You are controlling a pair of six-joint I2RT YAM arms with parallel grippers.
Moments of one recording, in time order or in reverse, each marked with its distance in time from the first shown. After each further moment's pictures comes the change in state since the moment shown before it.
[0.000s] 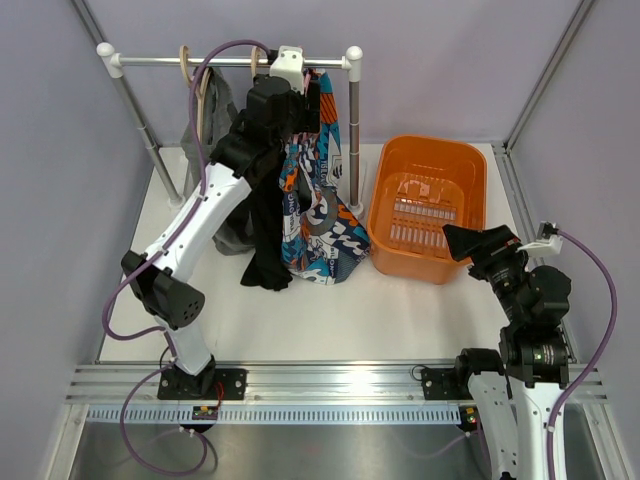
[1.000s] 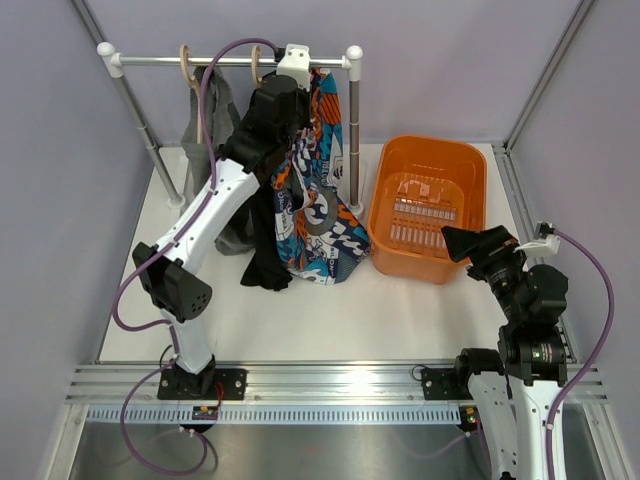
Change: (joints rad) left arm -0.001 0.066 0.032 0.070 -0.032 0.038; right arm 0.000 0.000 -0.022 -0.001 0.000 -0.021
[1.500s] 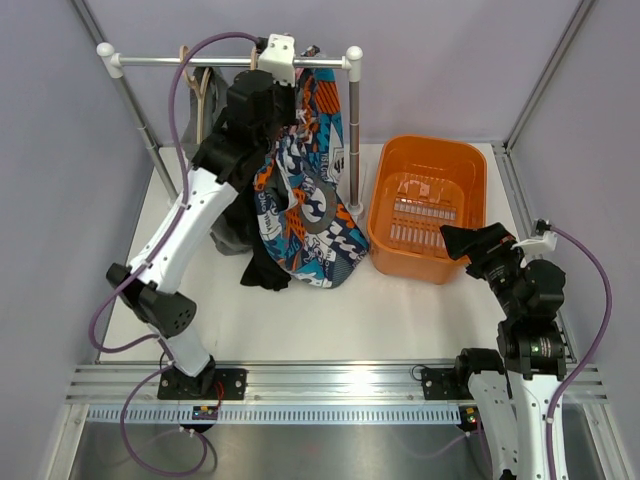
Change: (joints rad) left arm 0.000 -0.117 -0.011 -0.050 0.043 0.061; right arm 0.000 0.029 -0.002 0.002 0.000 -0.013
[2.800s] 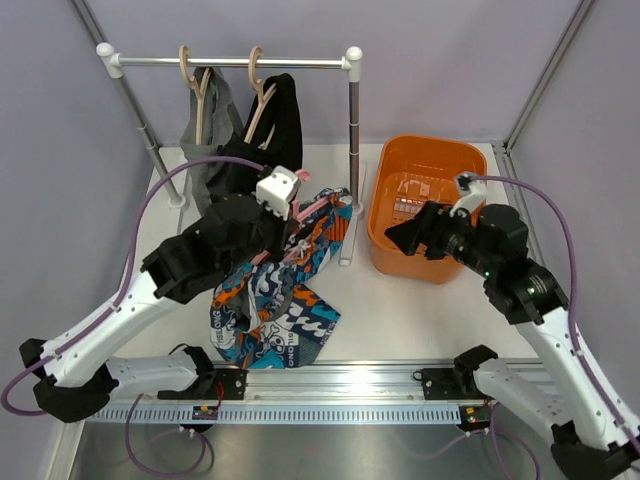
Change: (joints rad) left arm -0.340 -0.662 -0.704 -0.241 0.067 -0.127; right arm 0.393 0.367 0.301 -0.122 -0.016 -0.217
